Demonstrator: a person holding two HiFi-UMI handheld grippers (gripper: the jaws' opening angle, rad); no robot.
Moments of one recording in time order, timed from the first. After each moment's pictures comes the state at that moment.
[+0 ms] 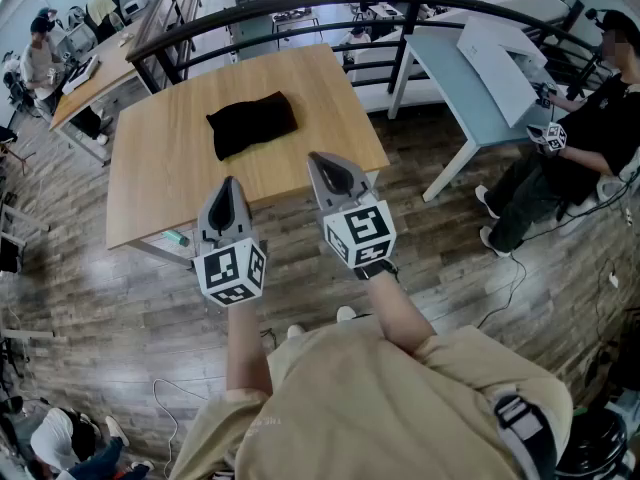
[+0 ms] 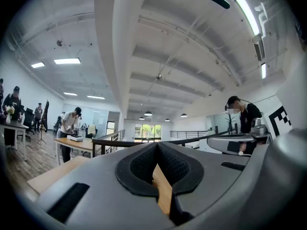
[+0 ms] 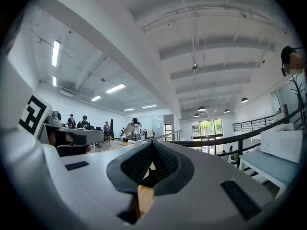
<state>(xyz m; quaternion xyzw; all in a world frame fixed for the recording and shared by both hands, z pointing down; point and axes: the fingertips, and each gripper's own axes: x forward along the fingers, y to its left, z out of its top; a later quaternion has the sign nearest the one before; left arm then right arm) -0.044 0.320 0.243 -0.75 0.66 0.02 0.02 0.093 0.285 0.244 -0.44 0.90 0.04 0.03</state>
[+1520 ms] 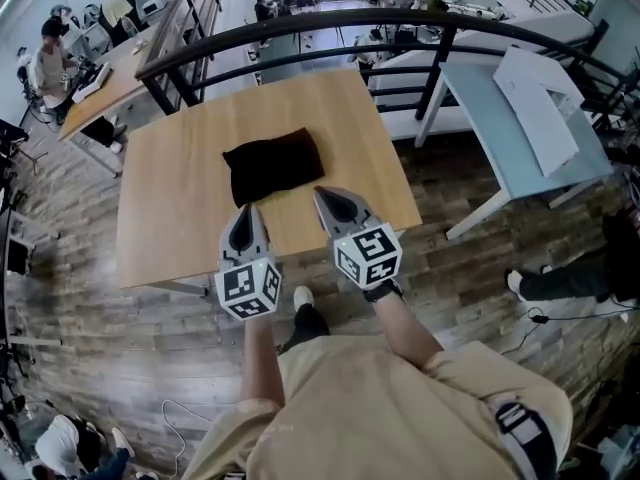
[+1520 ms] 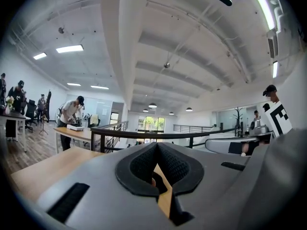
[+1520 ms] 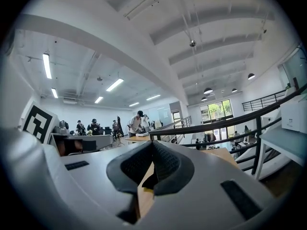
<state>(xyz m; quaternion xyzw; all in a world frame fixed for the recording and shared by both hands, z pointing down) -0.083 0.140 0.302 -0.74 0.67 0.00 -0.03 0.040 0.110 0.306 -0.39 0.92 -0.06 0.01</state>
